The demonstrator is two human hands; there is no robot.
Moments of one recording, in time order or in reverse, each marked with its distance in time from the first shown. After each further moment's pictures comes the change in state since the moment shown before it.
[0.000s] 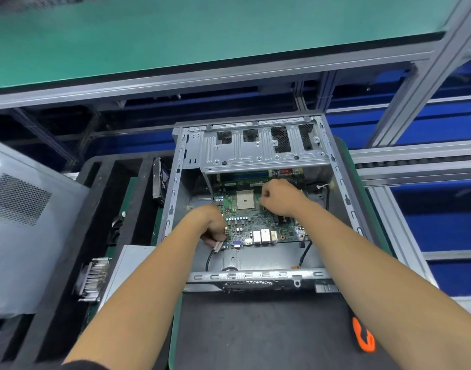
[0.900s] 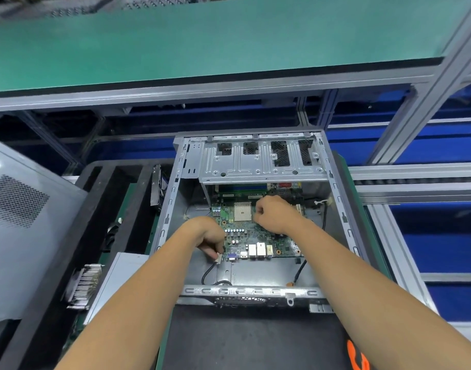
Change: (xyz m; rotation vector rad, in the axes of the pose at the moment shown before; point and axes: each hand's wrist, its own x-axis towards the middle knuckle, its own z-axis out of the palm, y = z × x) left_hand -0.004 0.004 0.002 -0.151 0.024 0.025; right_hand 0.000 -0.004 0.006 -0.033 -0.025 -0.032
